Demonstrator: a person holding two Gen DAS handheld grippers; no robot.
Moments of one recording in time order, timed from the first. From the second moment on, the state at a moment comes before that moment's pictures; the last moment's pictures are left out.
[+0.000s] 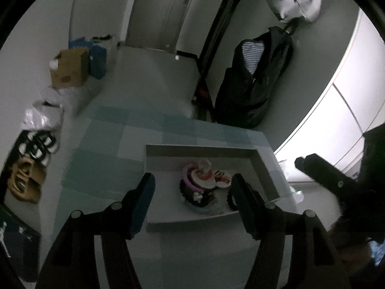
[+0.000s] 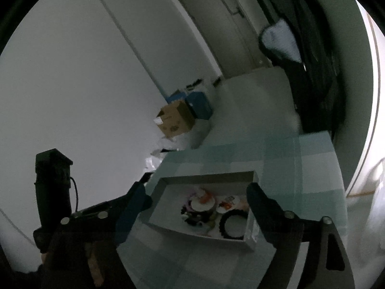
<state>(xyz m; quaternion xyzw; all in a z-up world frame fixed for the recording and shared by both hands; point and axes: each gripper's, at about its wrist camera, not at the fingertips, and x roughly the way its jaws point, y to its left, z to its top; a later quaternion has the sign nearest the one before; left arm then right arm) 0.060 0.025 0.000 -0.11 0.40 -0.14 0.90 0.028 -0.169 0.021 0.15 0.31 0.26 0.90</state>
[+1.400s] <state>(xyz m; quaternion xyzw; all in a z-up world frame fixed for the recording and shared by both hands) 0.010 0.013 0.013 -0.04 0.33 -0.04 0.94 -0.026 -0.168 0.021 0.10 0.29 0.23 0.92</state>
